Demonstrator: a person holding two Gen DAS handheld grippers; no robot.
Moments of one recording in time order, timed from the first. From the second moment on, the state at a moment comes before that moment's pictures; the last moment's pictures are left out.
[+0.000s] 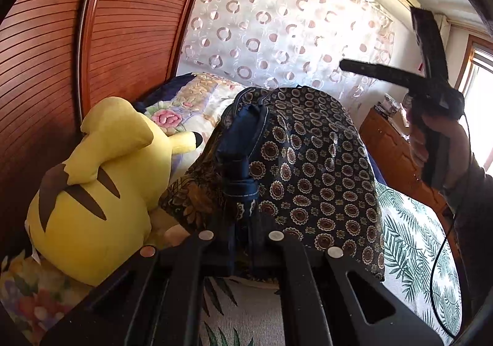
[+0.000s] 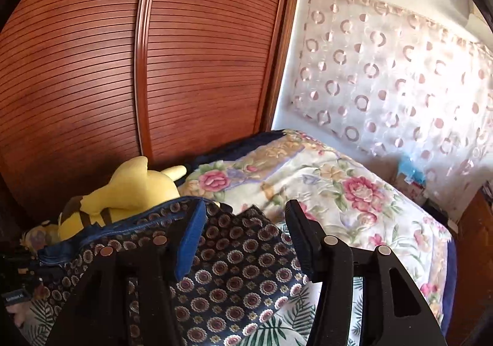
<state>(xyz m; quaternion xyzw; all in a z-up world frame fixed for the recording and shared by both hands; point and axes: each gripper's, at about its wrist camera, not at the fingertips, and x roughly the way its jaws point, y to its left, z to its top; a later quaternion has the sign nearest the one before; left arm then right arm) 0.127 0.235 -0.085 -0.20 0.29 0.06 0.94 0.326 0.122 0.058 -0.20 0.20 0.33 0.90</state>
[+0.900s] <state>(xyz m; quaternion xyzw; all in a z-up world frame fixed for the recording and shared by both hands) 0.125 0.226 -0.076 -0.15 0.30 0.10 0.94 0.294 0.112 -0.025 -0.18 0.28 0.33 0.88</state>
